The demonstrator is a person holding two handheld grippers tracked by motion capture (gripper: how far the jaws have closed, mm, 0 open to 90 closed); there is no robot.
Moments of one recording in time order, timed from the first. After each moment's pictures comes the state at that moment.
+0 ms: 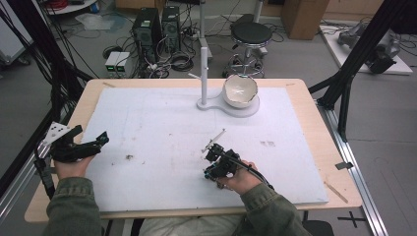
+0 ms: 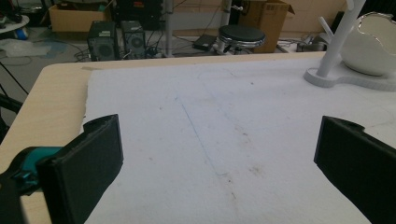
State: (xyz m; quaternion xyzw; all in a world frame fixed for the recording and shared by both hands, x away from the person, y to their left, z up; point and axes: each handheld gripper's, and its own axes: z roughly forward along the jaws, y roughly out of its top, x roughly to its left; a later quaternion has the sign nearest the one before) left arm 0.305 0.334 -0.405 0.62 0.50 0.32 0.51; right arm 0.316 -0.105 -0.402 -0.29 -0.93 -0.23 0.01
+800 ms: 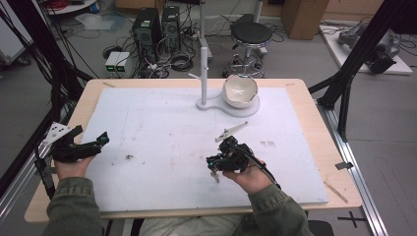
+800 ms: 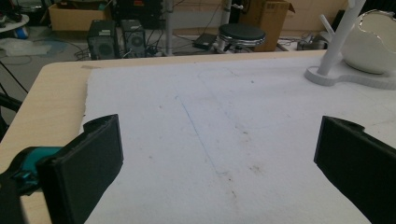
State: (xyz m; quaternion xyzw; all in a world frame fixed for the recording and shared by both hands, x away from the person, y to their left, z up) left arm 0.305 0.333 -0.406 0.62 0.50 0.32 0.50; right arm 0.307 -0.133 -0.362 -0.32 -0.88 -0.35 -0.01
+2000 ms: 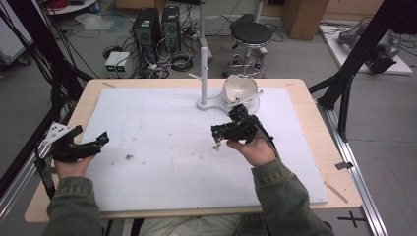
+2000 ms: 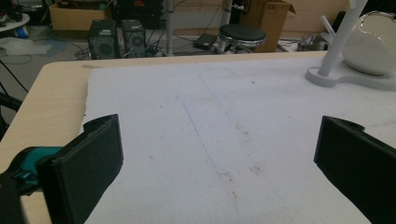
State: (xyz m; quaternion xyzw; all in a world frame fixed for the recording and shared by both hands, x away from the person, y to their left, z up) left arm 0.306 0.334 -0.407 0.62 0.51 0.32 0.50; right arm 0.352 -0.146 -0.306 -0.34 -0.85 -0.40 -0.04
